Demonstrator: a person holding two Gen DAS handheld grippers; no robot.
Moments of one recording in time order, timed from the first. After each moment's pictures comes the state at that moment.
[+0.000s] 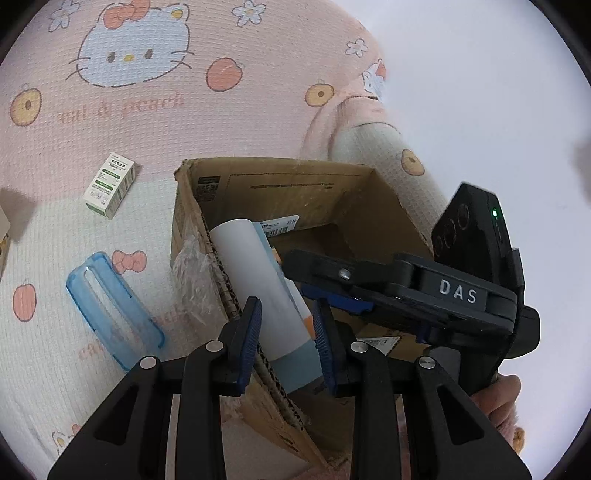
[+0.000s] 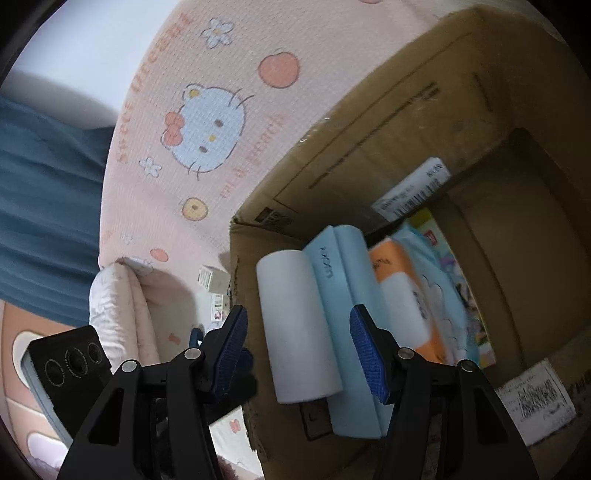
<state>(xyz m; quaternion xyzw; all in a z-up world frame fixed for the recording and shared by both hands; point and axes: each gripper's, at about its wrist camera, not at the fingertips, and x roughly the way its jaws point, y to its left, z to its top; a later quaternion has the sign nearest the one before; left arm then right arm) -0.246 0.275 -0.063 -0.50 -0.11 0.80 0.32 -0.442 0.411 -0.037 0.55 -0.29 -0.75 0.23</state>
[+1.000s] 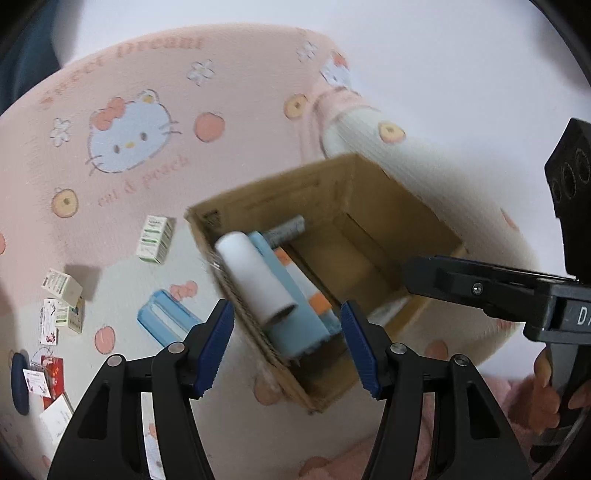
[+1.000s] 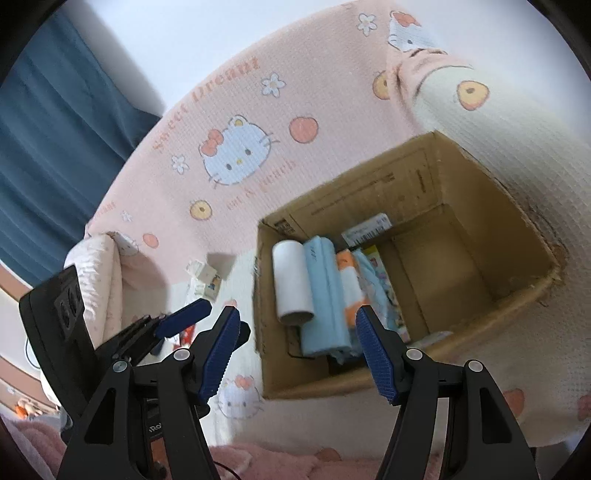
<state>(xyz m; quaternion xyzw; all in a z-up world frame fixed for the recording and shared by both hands) -0.167 0.313 -0.001 -0.45 0.08 0.85 0.27 -0.336 0.449 0.077 0.48 -0.16 -0.84 0.20</state>
